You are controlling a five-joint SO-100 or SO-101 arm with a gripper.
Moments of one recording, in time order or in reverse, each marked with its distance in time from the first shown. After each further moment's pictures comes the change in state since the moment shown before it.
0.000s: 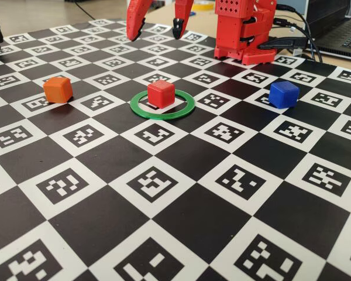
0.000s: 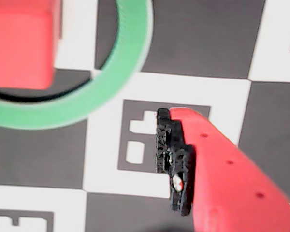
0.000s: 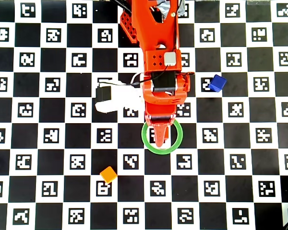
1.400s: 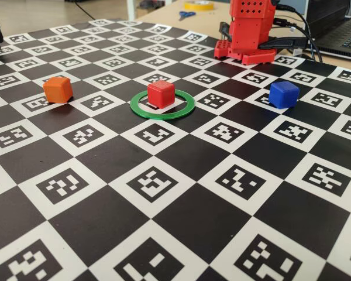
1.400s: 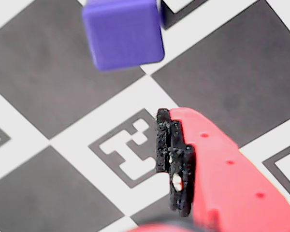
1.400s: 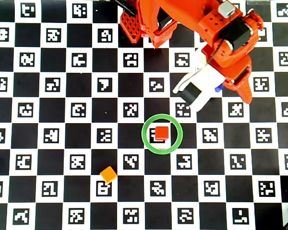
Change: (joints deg) arm -39.3 1.2 -12.8 13.2 -8.6
